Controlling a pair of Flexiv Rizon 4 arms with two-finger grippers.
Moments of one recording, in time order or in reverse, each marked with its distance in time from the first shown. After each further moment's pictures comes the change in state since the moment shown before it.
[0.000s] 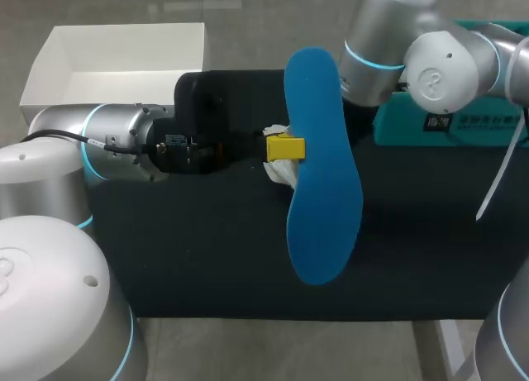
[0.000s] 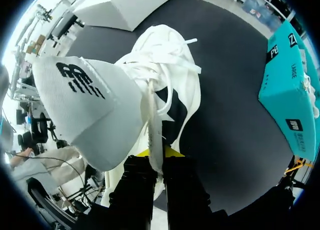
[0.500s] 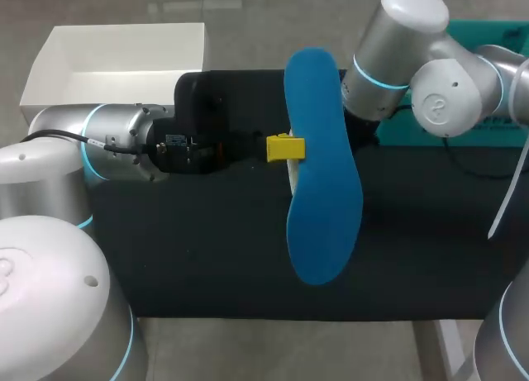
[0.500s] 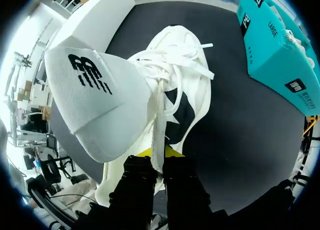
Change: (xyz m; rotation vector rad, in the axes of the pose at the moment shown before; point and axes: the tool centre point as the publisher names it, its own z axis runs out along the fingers) left arm 0.000 0.000 0.000 0.000 0.000 0.000; right arm -0.009 0.011 0.018 -0.106 0.006 0.252
